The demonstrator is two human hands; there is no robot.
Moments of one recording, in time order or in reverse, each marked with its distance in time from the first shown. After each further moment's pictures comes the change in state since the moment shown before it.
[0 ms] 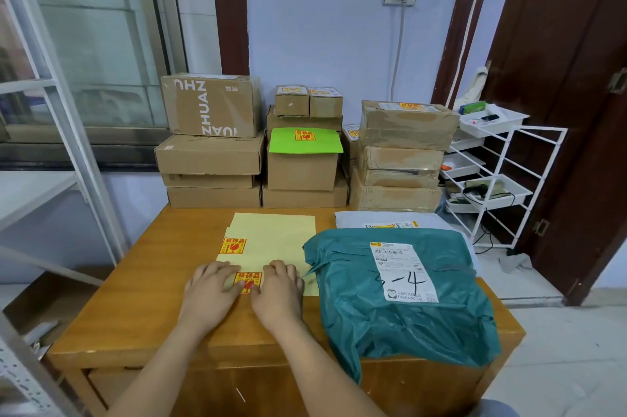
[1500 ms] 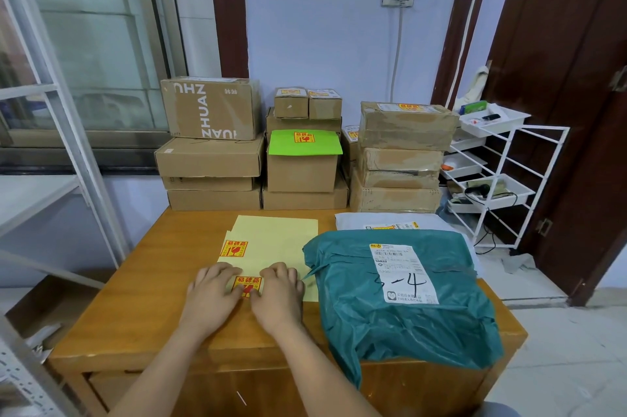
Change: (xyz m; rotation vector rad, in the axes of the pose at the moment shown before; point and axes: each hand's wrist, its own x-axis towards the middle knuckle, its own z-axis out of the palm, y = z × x) left_hand 0.000 0.001 0.002 -0.004 0.013 0.034; right_hand 0.000 0.002 0.003 0.029 0.015 0.004
